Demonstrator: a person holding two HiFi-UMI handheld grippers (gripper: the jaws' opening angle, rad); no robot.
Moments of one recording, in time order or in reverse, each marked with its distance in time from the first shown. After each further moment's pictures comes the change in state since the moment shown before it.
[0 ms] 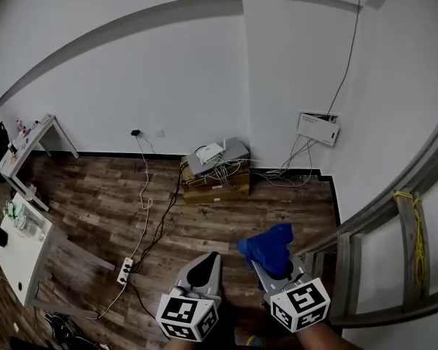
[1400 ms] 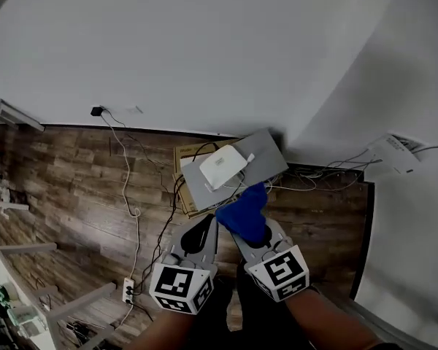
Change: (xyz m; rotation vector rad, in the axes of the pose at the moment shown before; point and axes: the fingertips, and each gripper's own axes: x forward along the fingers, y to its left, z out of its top) left arm 0.614 0.496 0.029 -0.117 0.255 0.034; right arm 0.735 -0.298 -0.011 0.064 0.304 0.191
